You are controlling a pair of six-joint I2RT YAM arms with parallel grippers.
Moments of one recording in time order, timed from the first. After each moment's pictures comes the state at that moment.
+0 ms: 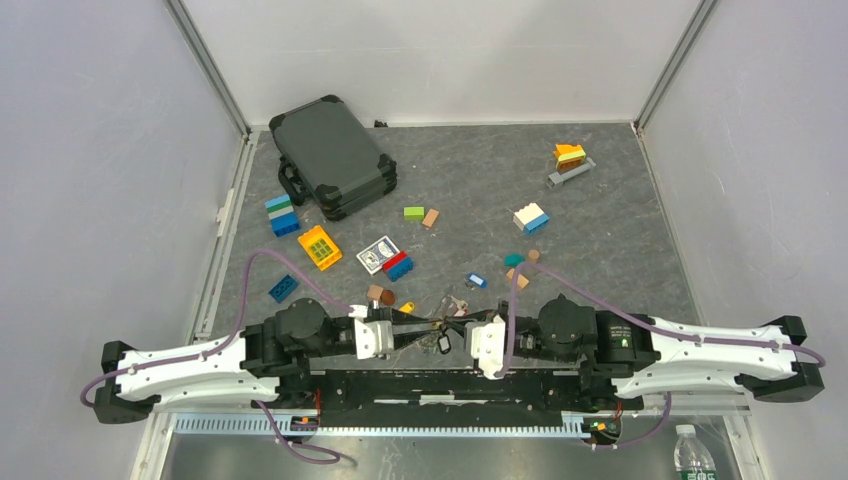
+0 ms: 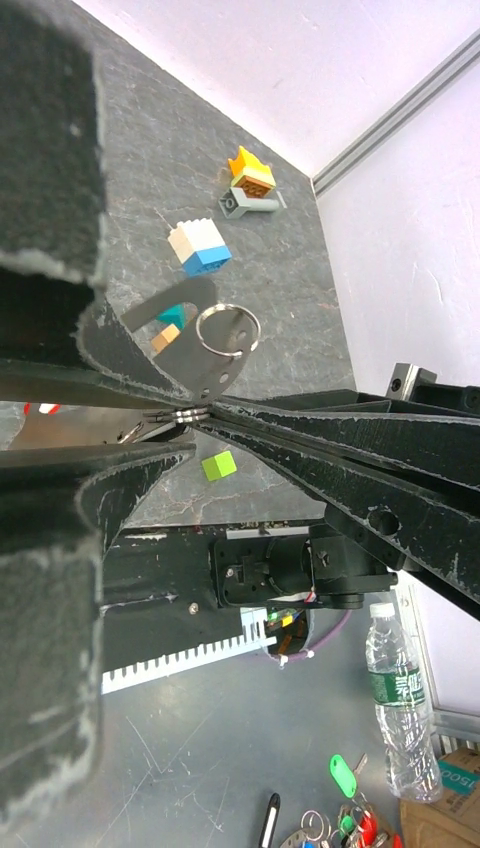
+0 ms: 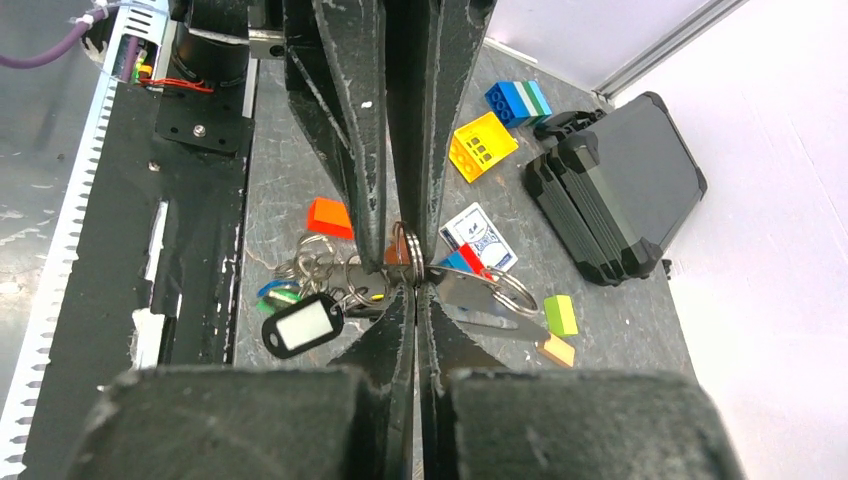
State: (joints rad) left arm -1.36 0.58 0.53 0.11 0.12 0.30; right arm 1.48 0.75 0.77 -0.20 0.14 -0.54
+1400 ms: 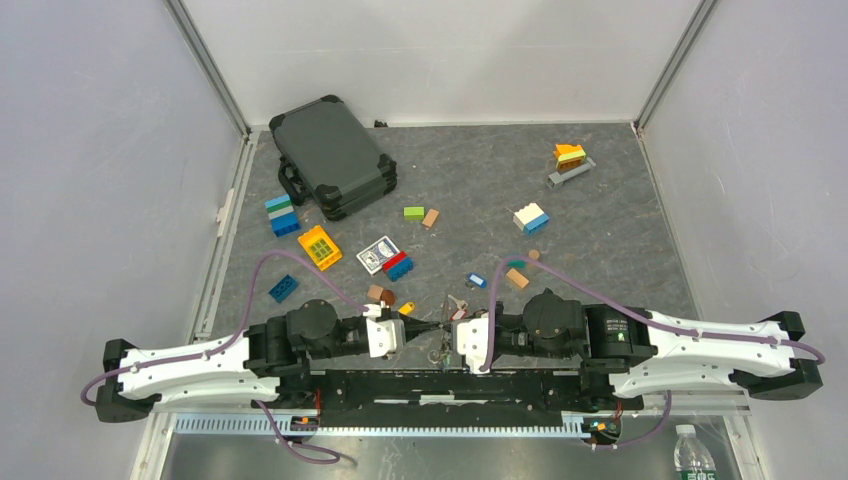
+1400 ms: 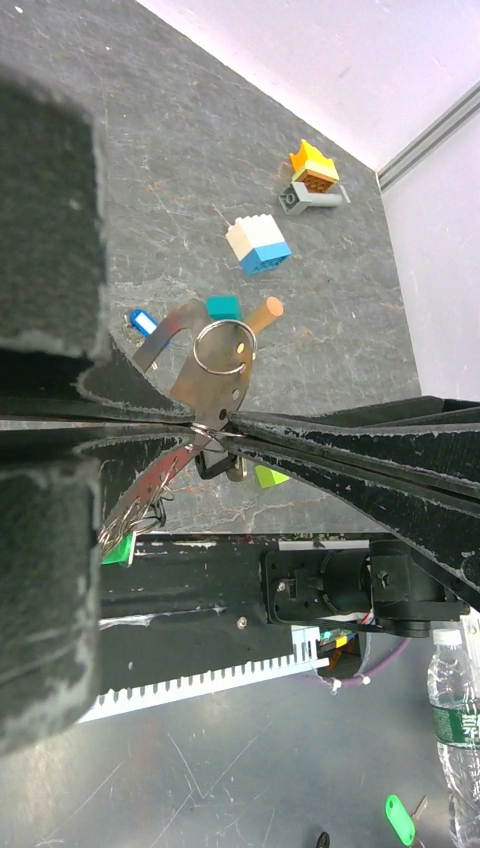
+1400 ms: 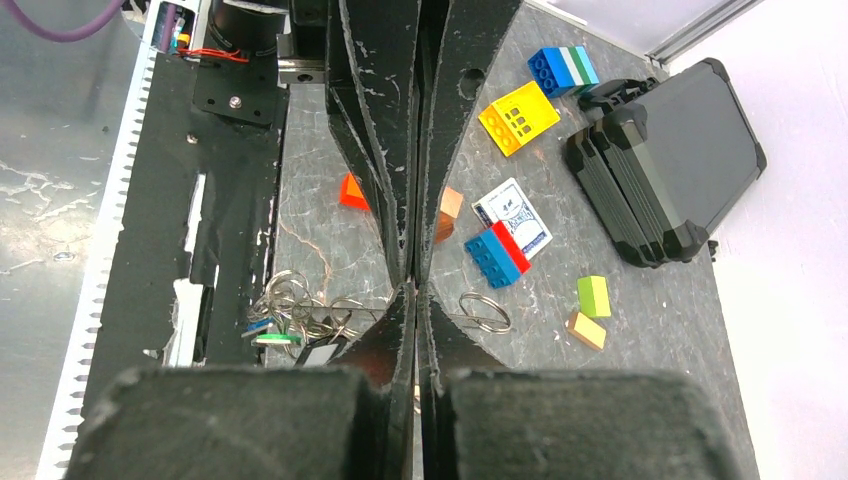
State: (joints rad) left arm -1.36 0.60 0.53 0.03 0.05 0.29; right arm 1.48 0.84 0.90 -0.36 0.10 -0.48
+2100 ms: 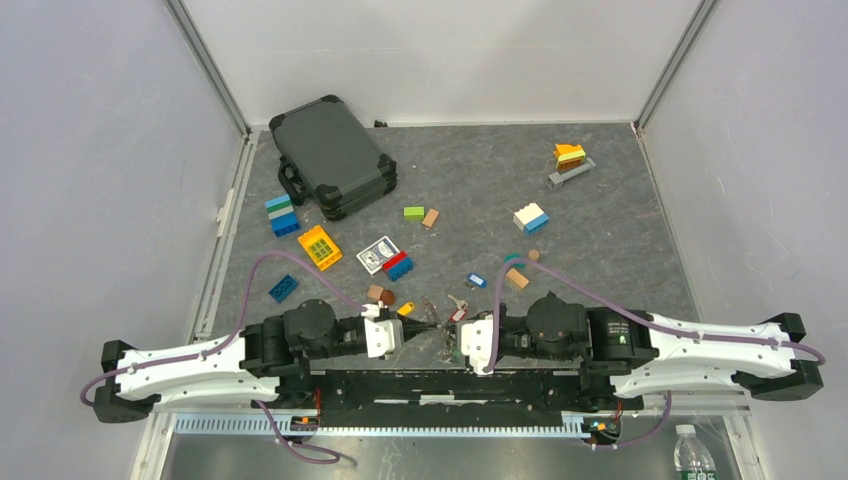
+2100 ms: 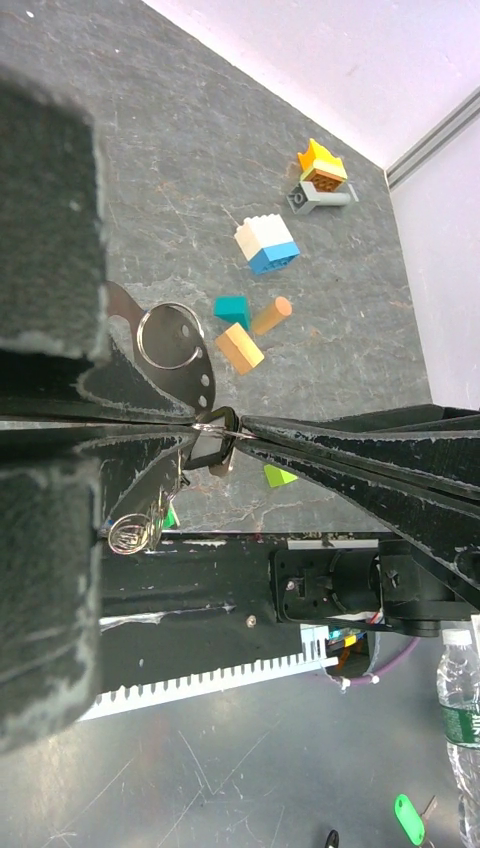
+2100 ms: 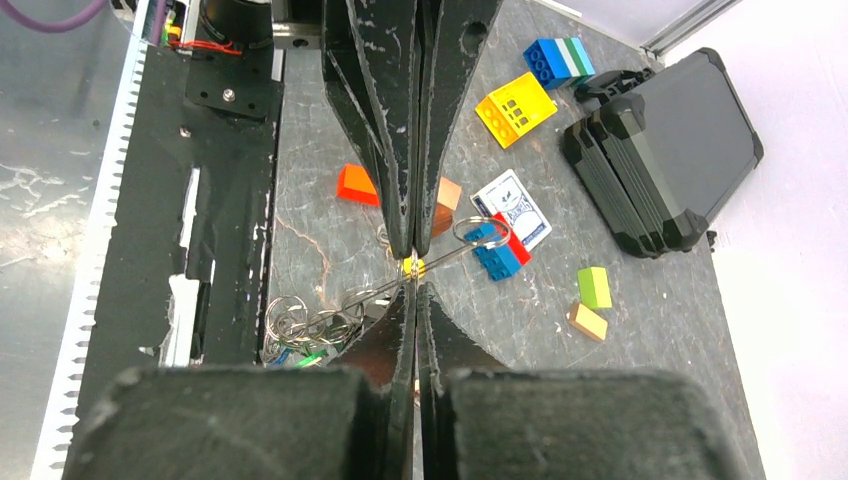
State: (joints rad) left arm -1.36 0.58 0.54 -0.01 0.05 0.29; right arm 1.48 0.81 0.86 -0.34 0.13 -0.47
